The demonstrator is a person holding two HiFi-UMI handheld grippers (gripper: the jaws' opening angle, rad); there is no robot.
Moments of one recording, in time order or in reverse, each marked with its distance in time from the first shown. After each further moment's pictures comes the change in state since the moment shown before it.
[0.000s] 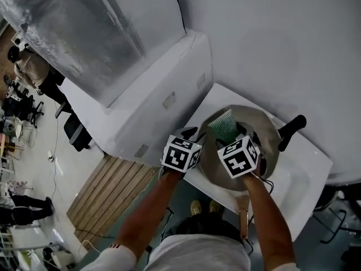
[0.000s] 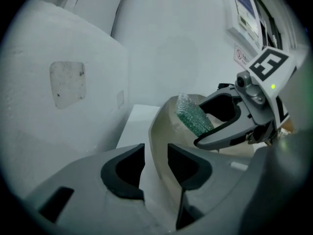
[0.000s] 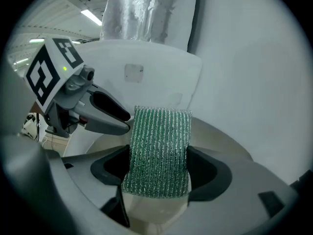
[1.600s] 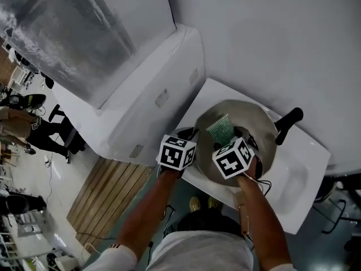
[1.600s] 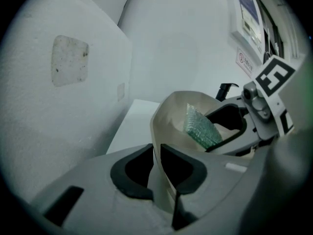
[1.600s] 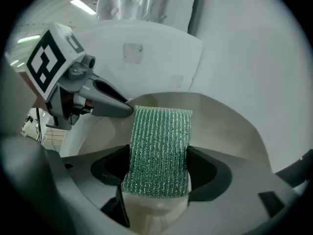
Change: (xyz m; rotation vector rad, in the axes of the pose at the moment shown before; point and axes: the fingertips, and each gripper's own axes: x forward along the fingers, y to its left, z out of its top) left arm 0.014 0.003 -0.015 -0.055 -0.009 -0.030; right arm 0.009 0.011 -0.040 0.028 0.145 -0.023
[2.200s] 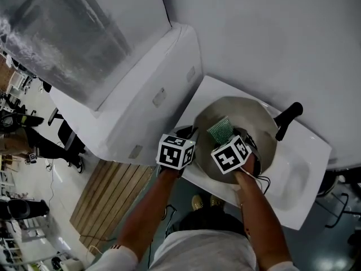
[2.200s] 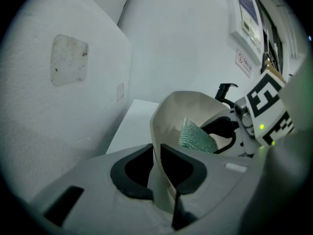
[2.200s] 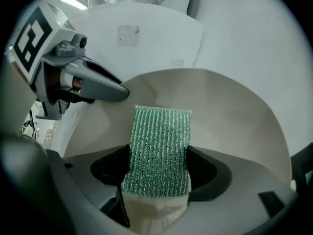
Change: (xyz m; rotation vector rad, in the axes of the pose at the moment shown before) left arm -0.001 0.000 0.001 0.005 -0.004 -0.009; right arm 0.022 0.005 -0.023 0.032 0.080 0.005
